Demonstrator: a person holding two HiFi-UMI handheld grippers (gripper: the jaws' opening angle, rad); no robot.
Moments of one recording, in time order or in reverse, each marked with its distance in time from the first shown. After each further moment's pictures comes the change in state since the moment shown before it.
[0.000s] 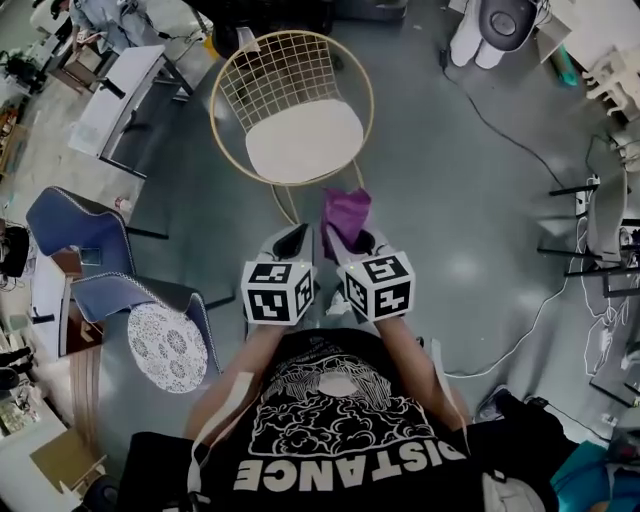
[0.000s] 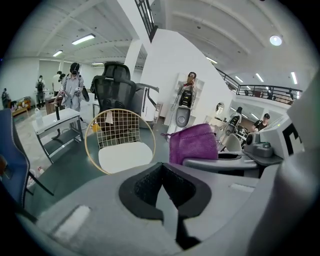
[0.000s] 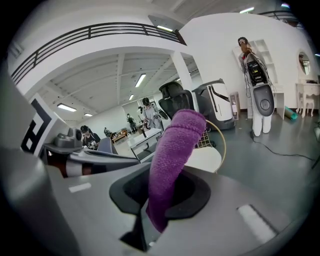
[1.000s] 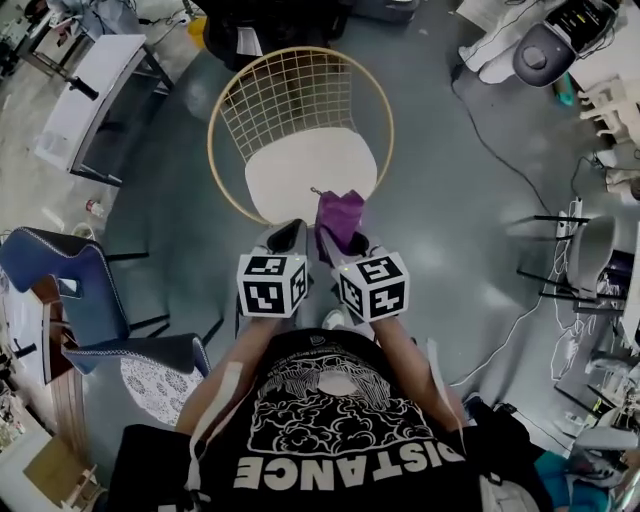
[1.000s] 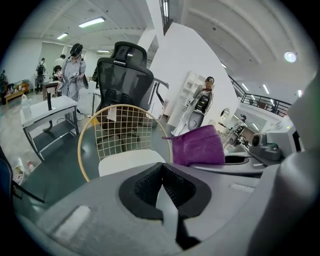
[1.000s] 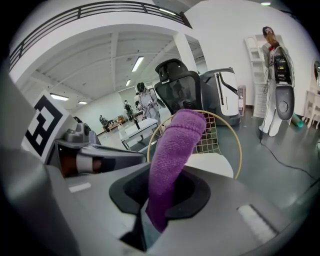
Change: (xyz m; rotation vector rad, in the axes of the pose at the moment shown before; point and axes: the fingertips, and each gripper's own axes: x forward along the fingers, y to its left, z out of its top) left arm 0.125 0.170 0.087 -0.108 0.044 -0.059; right arm 0.203 -0.026 0.070 -0.046 0.158 -0.040
